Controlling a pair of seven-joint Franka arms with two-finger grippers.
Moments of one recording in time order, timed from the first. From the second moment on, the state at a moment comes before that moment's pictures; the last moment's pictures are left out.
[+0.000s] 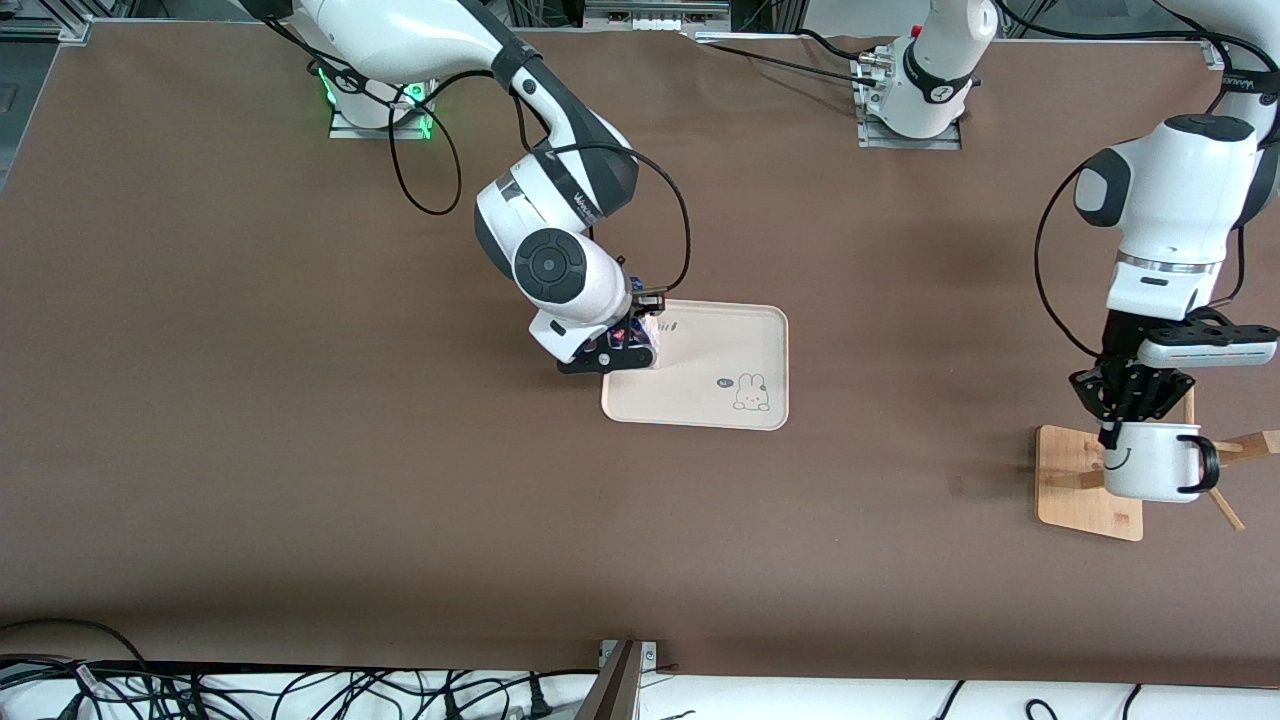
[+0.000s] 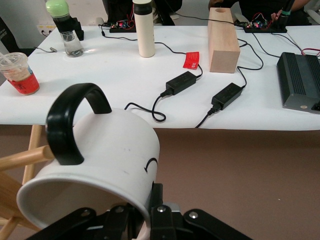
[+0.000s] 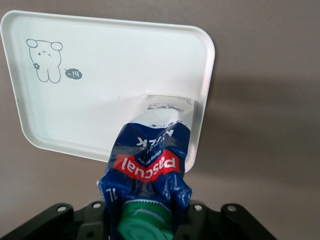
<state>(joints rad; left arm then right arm) 0.12 0.15 -0.04 -2.24 0.15 3.21 -0.12 0.63 0.72 0.08 -1.28 0.24 1.90 0.54</state>
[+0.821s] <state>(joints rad) -0.02 0.10 -0.13 -2.18 0.15 2.78 -0.20 0.63 0.71 0.08 -1.21 0.24 1.90 0.54</state>
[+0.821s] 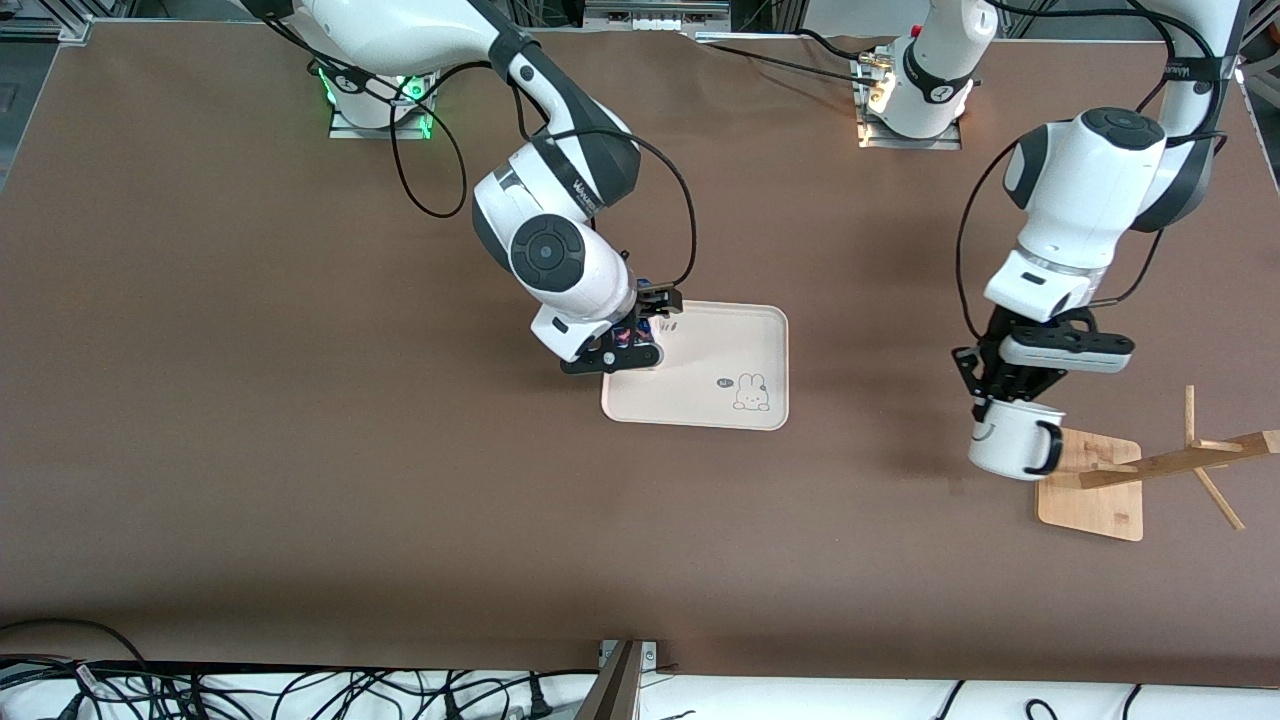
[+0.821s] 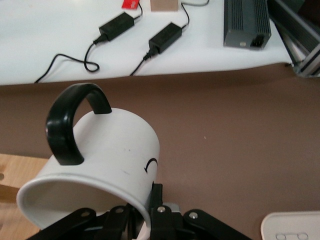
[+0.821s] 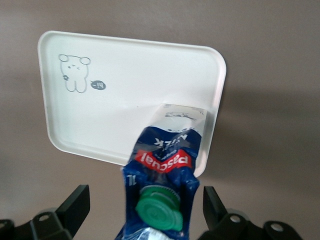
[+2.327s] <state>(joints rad) -0.13 0.42 -0.26 -1.70 -0.04 2.05 -0.23 0.61 0.43 -0.41 -1.17 0.22 1.50 0.40</state>
